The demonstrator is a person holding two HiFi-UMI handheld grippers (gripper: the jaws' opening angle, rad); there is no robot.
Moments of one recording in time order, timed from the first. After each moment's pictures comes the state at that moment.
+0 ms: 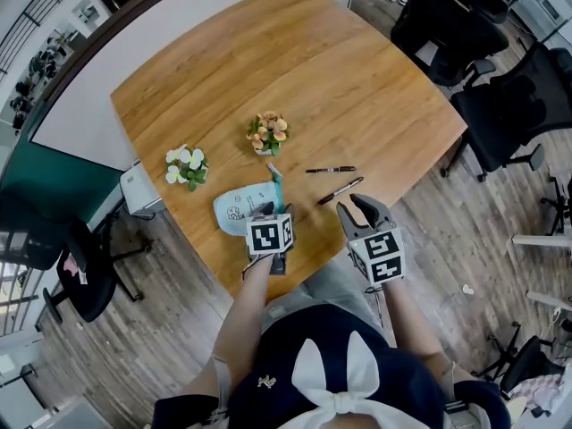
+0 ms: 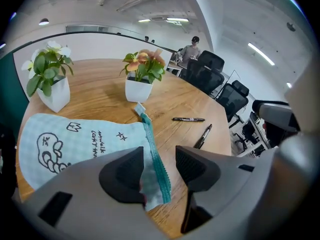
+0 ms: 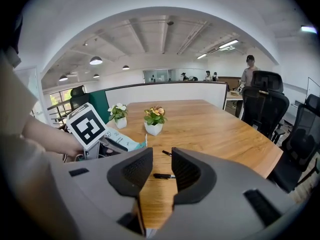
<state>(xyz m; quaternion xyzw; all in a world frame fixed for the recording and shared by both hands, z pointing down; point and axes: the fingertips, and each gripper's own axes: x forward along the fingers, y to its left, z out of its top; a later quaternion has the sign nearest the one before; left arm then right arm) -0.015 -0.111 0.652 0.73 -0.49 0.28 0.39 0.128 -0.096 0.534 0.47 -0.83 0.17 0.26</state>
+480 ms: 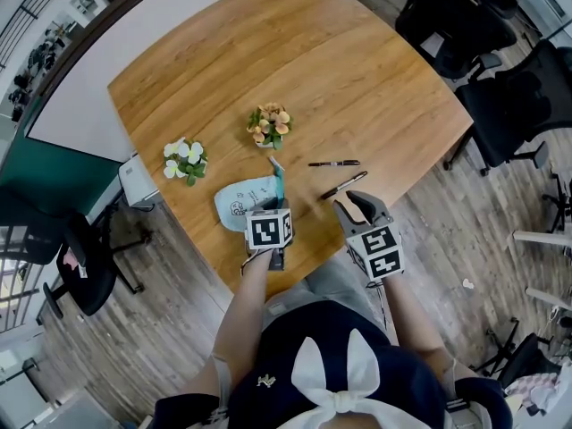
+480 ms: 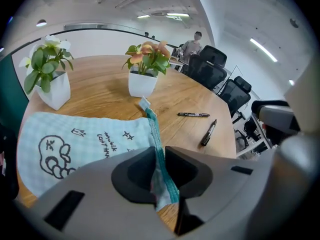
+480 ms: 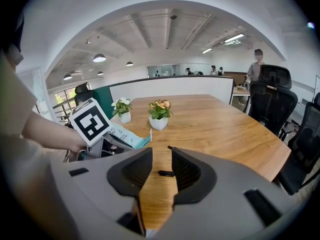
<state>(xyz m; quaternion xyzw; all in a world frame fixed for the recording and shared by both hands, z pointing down) -0.025 -0.112 0.665 0.72 -0.49 0.30 0.39 0.112 -0.097 0.553 0.43 -0.84 0.19 0.28</state>
